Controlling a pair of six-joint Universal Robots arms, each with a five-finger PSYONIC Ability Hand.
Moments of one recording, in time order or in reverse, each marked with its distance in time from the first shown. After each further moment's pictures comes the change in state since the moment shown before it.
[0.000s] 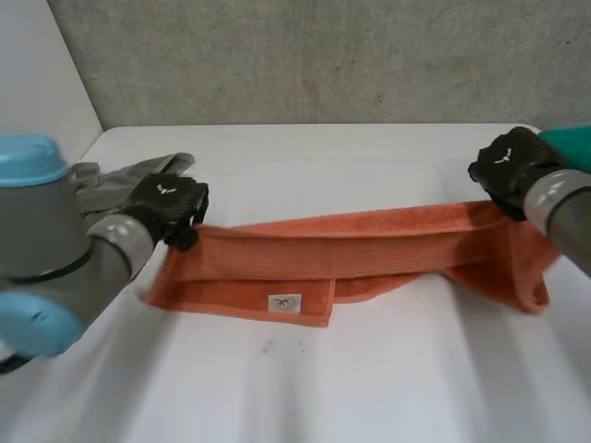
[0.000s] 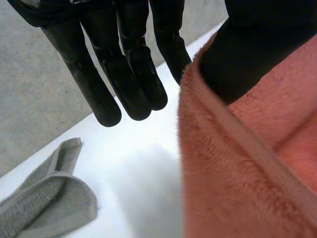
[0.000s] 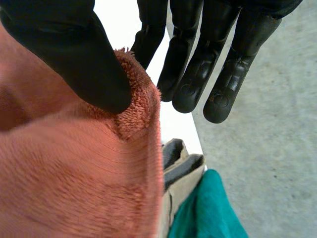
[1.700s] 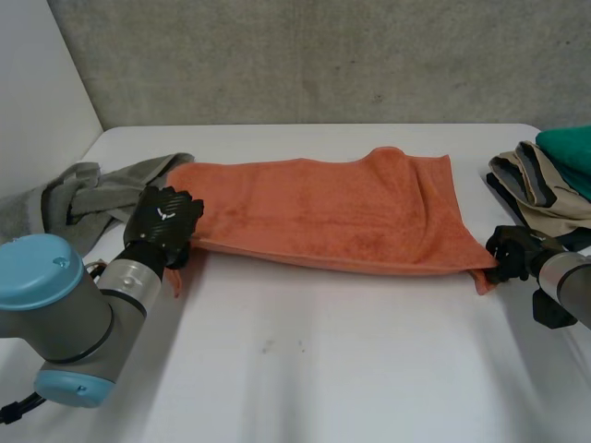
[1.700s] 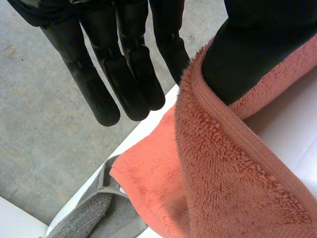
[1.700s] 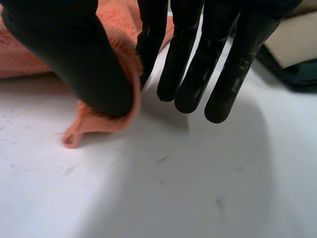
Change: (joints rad) left arm 0.012 -0.025 -0.351 0.617 -0.022 0.145; right arm -0.239 0.279 0.181 -0.230 -0.136 1.002; left_hand -0.006 -0.022 -0.021 -0.025 -0.010; right_hand -0.023 -0.057 -0.091 -0.092 -0.082
